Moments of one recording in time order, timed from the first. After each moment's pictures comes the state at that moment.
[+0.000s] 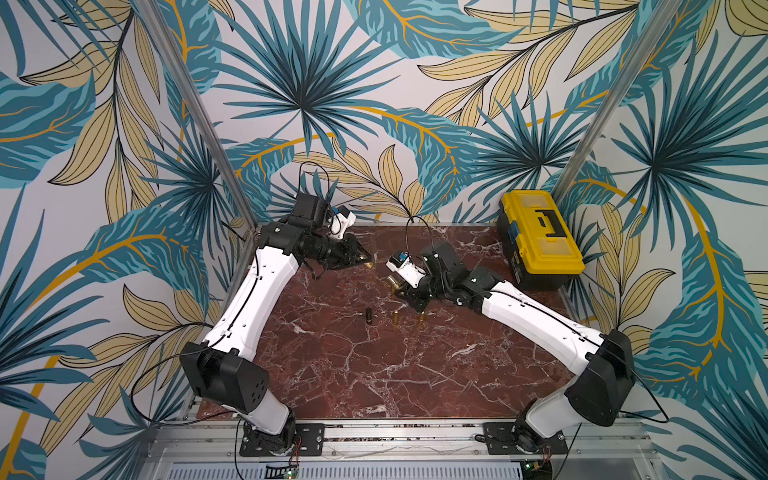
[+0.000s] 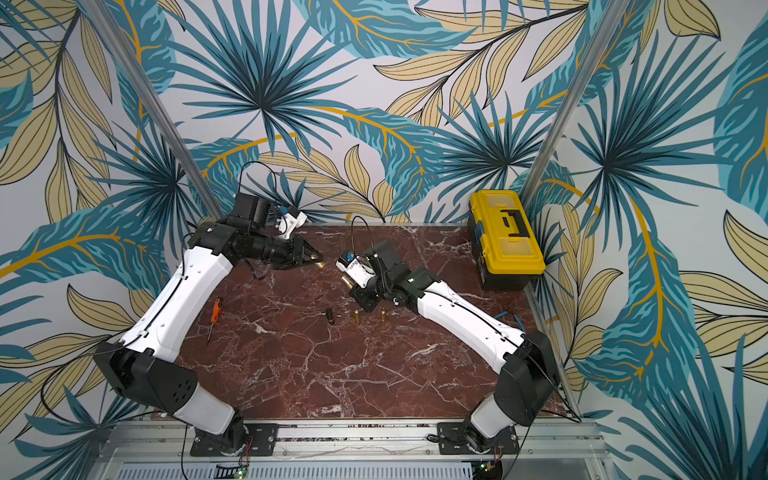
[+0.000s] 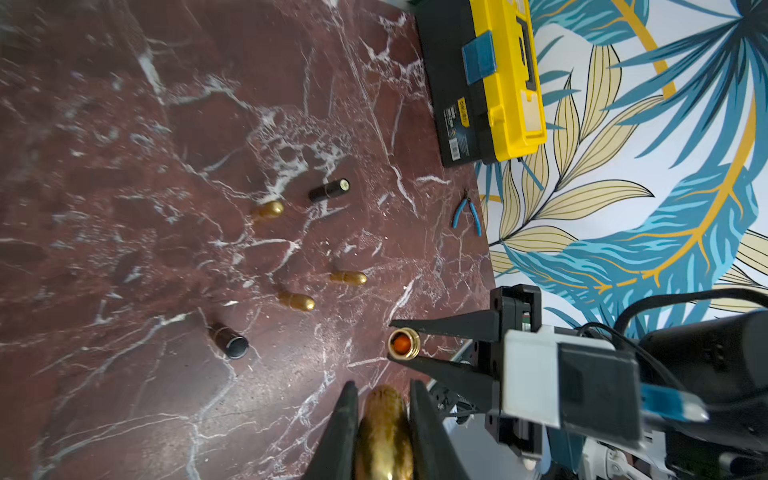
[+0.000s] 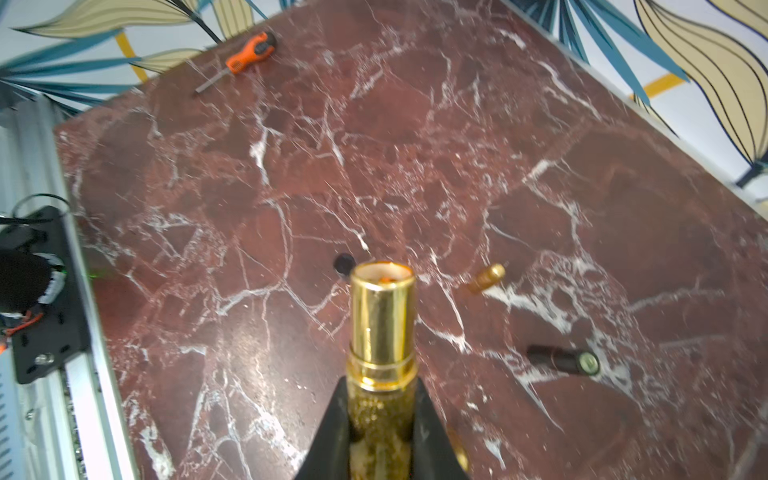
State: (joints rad) left arm -0.25 1.58 1.75 -1.06 0.65 -0.40; right arm 0.69 1.56 1.37 -0.61 -0.17 -0.18
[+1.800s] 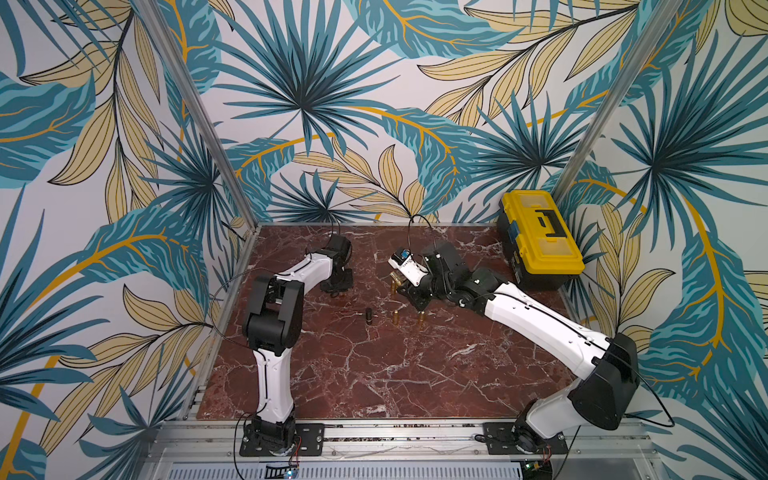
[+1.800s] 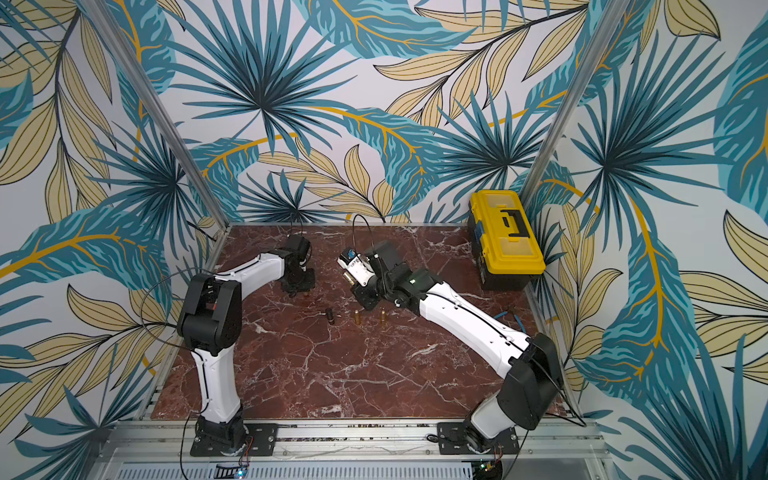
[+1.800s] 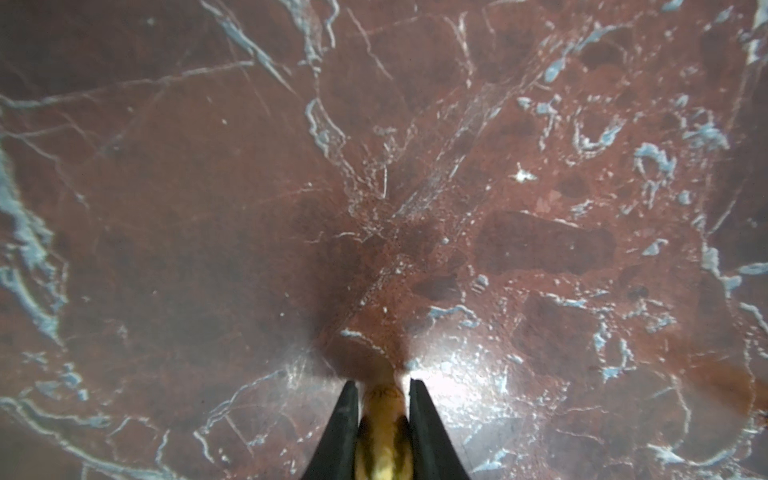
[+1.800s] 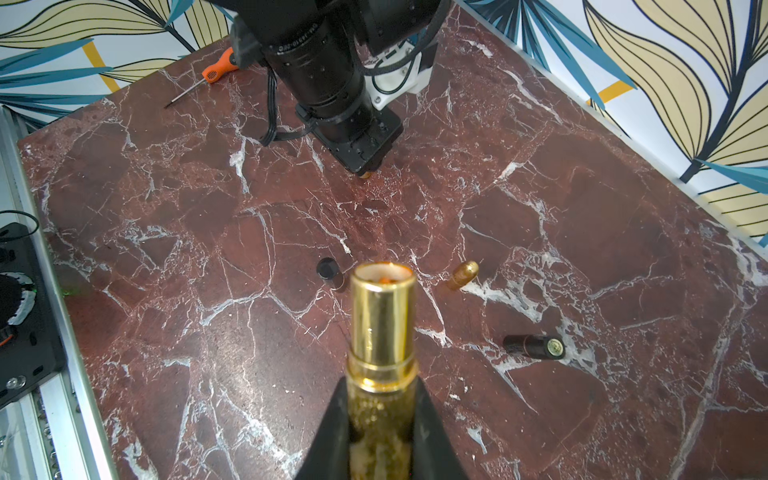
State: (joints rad) left arm -0.24 2.04 1.48 -0.69 -0.04 -0.39; right arm 0.71 1.53 1.38 -0.59 -0.11 -0.15
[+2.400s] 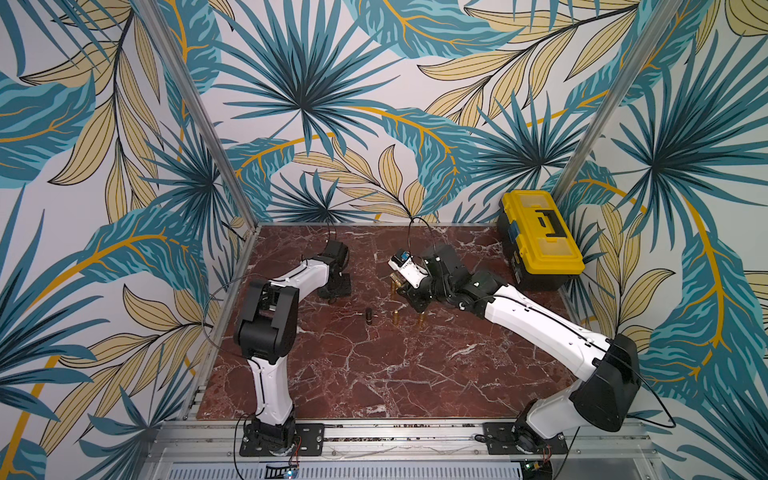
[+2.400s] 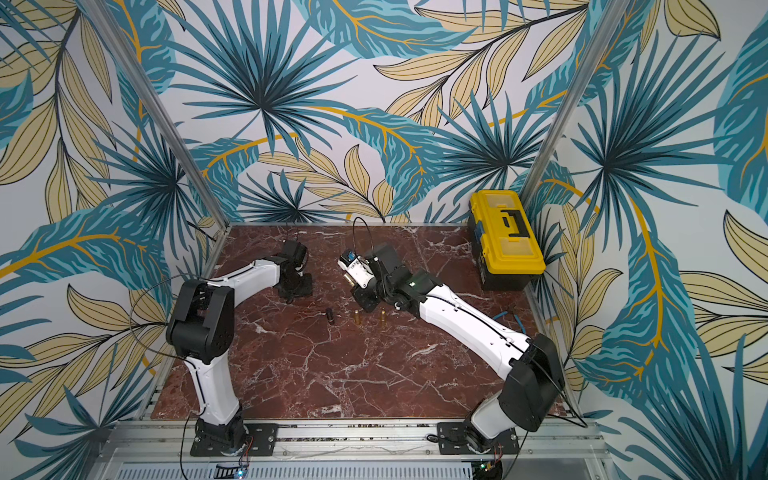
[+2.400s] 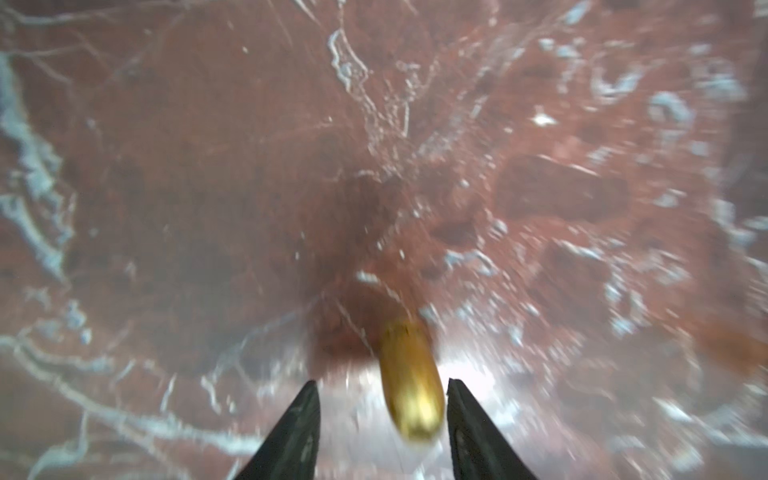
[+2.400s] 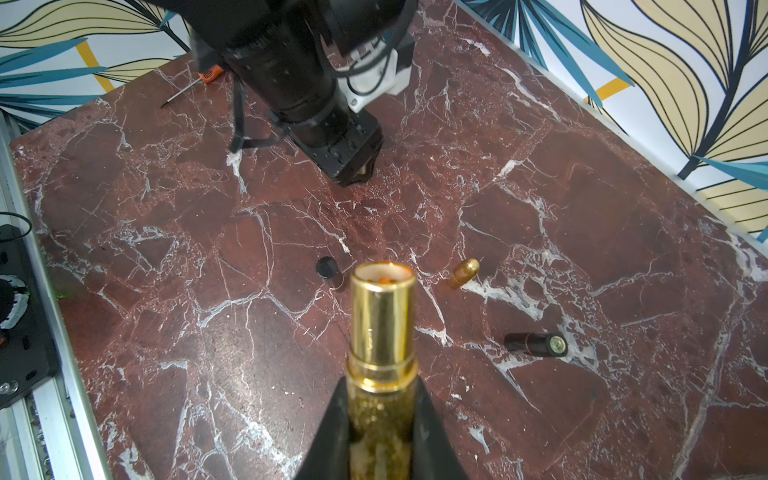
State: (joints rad) left arm -0.24 1.90 1.34 -0.65 0.00 -0.42; right arm 0.72 1.52 1.34 -0.57 -0.09 -0.14
